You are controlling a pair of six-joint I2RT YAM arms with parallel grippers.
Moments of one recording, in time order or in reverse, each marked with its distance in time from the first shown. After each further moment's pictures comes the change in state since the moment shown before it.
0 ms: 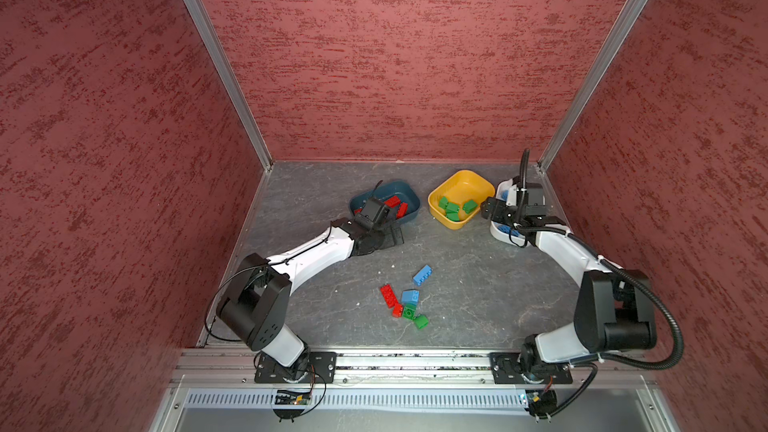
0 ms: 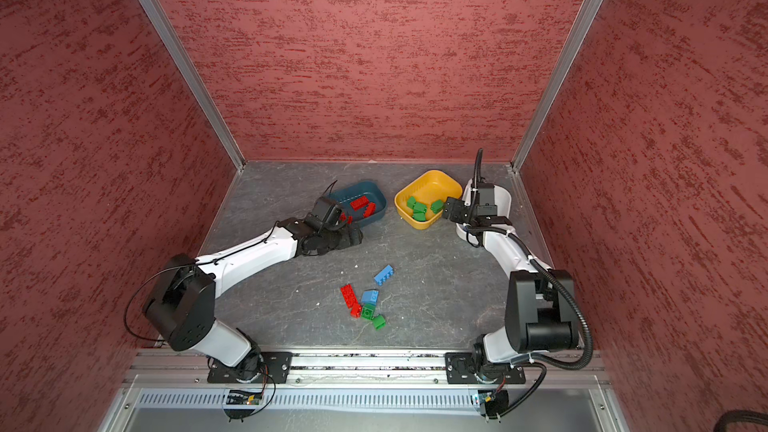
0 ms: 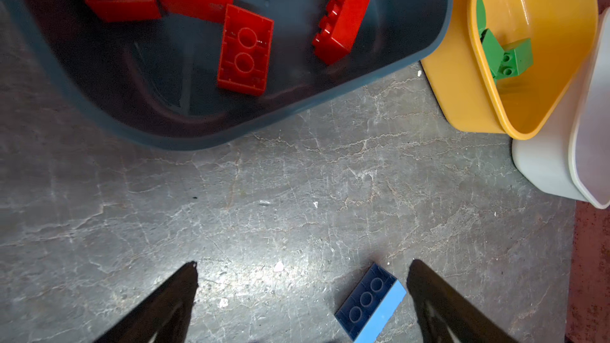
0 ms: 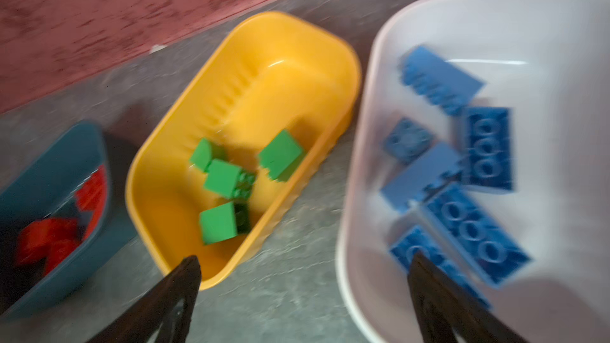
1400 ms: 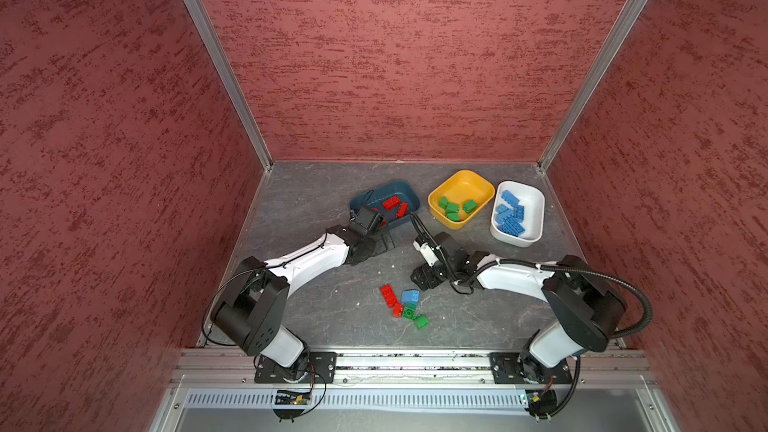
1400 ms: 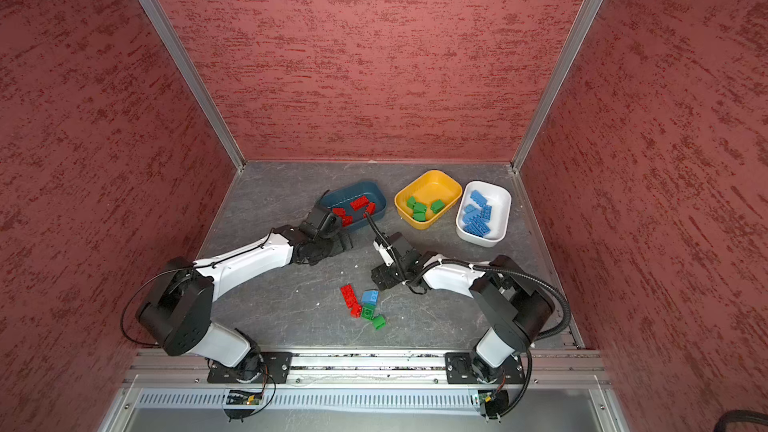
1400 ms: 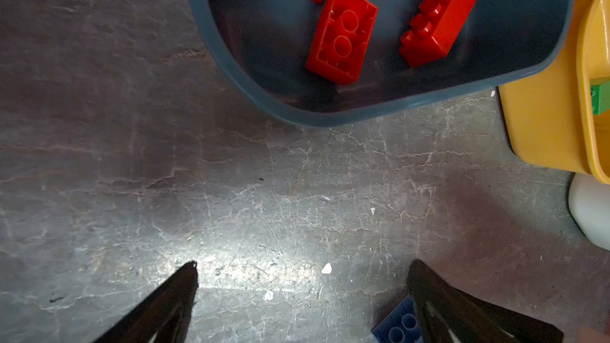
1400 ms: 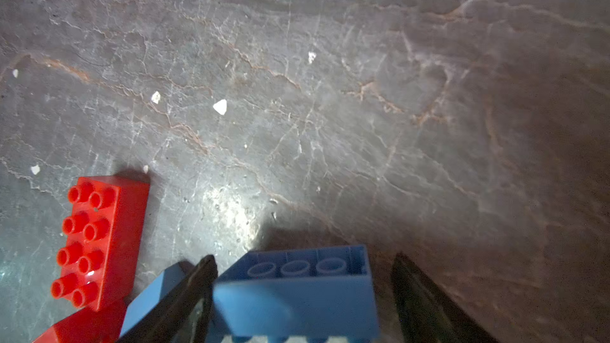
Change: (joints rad) left arm 0.021 -0.034 -0.105 0.002 -0.066 -0.112; right arm 0.719 0.125 -0.171 0.027 0.065 -0.109
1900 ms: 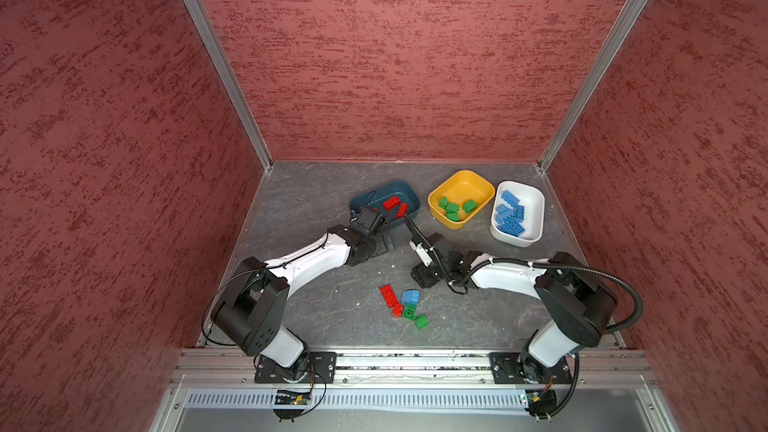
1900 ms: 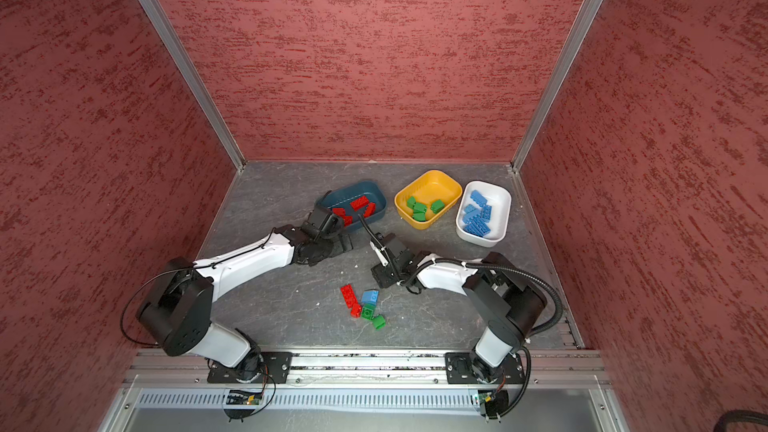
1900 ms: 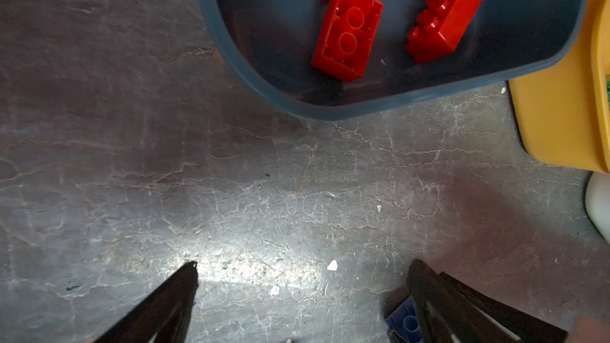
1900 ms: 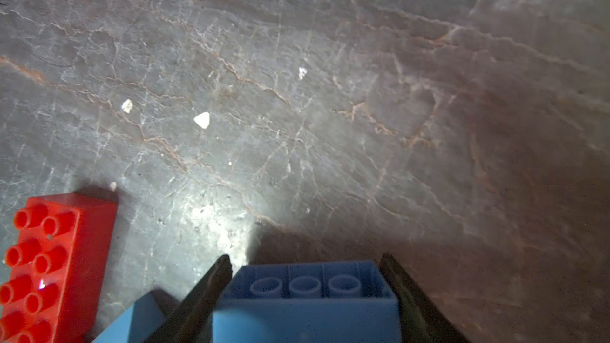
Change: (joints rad) left arm -0.027 0.002 0.023 -0.042 -0.038 0.003; right arm 0.026 0.028 0.029 0.001 0.119 -0.023
